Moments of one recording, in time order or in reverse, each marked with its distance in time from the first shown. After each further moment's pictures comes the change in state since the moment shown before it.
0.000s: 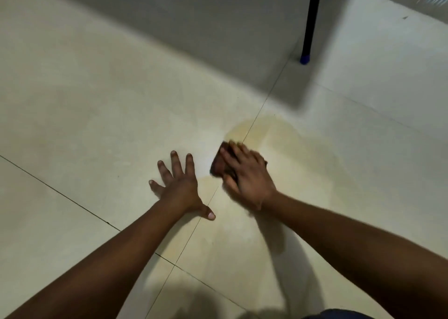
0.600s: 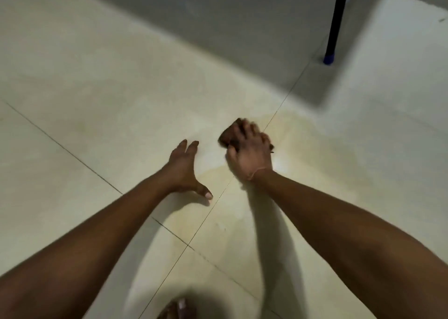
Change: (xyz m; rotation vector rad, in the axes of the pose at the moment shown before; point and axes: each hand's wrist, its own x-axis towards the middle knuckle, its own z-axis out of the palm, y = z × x) left_hand -0.012 -0.043 -0.025 -0.110 0.130 0.135; right_hand 0.045 -0.032 0.002 0.050 0.073 0.178
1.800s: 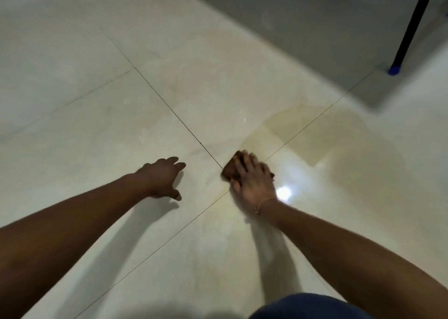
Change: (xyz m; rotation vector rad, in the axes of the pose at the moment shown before) left_hand -0.203 -0.118 0.038 0.364 -0.109 -0.216; right_hand -0.169 -0.081 0.047 -0.032 -0.160 -0.383
